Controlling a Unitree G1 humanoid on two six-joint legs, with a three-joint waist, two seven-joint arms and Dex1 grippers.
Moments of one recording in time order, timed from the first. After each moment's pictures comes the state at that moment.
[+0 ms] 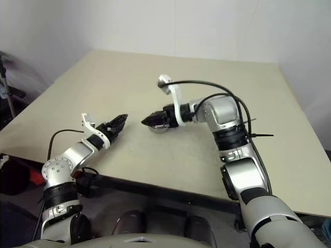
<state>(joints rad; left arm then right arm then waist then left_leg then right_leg) -0.35 0.11 0.52 0.07 -1.12 0.98 -0.05 -0.96 -0.28 0.10 0.17 0.44 1.22 0.96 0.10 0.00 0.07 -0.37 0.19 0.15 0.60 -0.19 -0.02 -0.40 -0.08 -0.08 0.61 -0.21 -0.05</state>
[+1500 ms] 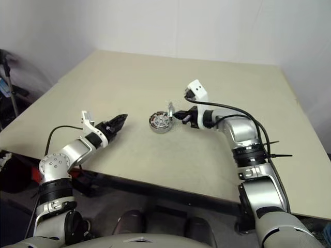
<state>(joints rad) -0.37 0.19 0.50 0.12 -1.11 0.98 -0.09 -0.70 -0.38 0.13 0.20 0.30 0.79 0.85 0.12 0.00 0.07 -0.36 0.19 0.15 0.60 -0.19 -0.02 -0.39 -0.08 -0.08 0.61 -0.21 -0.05</state>
